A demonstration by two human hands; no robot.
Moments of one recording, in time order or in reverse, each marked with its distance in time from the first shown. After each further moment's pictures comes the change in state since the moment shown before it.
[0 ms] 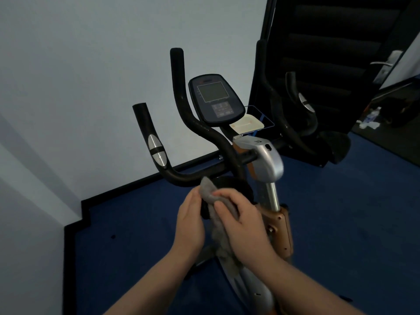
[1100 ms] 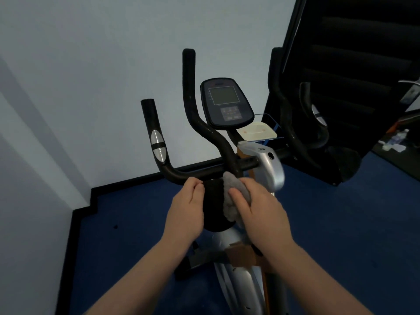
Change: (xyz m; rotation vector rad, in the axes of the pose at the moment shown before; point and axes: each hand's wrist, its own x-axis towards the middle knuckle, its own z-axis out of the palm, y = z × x) left_hand 0.006 0.016 0.014 0.408 0.092 -0.021; right_hand 0.031 0.019 -0.054 -0.592 0.014 -0.077
